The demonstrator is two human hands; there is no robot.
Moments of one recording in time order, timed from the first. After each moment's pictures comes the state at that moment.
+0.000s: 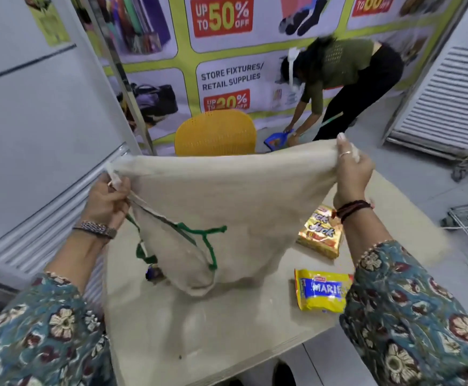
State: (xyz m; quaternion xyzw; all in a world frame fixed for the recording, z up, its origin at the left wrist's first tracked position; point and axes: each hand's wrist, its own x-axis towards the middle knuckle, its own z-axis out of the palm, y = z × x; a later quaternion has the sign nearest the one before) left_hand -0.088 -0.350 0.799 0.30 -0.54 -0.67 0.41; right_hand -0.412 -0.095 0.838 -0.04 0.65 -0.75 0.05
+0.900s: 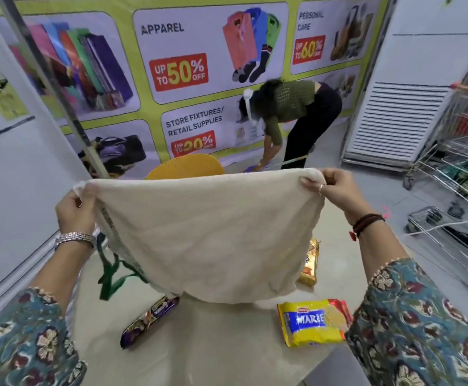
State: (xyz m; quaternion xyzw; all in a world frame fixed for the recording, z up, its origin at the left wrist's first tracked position) left_hand -0.160 -0.367 0.864 0.45 -0.63 -0.40 0.48; right_hand -0.470 -0.037 0.866 -0.28 0.74 -0.60 0.13
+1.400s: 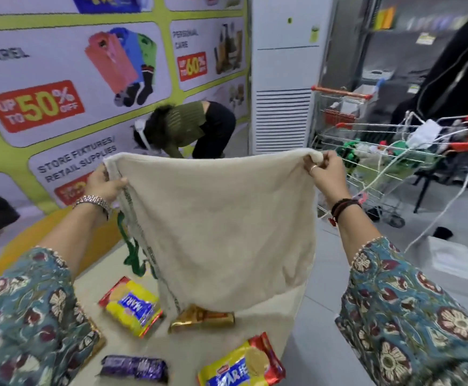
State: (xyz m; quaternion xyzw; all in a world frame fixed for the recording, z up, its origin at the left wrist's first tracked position) left_hand -0.533 -0.287 0.897 0.26 -0.77 -0.52 0.25; right_hand -0.666 0.132 0.881 -0.02 0.79 -0.59 -0.13
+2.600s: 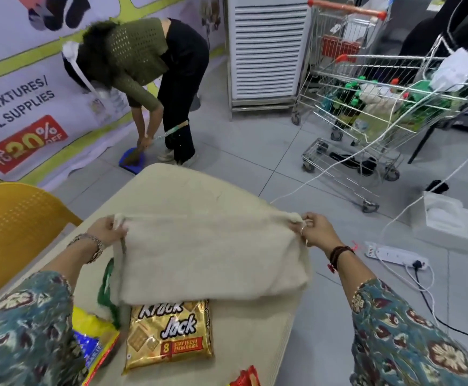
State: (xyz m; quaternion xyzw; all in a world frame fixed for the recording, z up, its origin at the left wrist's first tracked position) left_hand -0.671 -0.307 0.656 0.30 -0.89 -0.32 -0.09; right_hand -0.762 0.155 0.635 0.12 0.84 -0.49 0.19
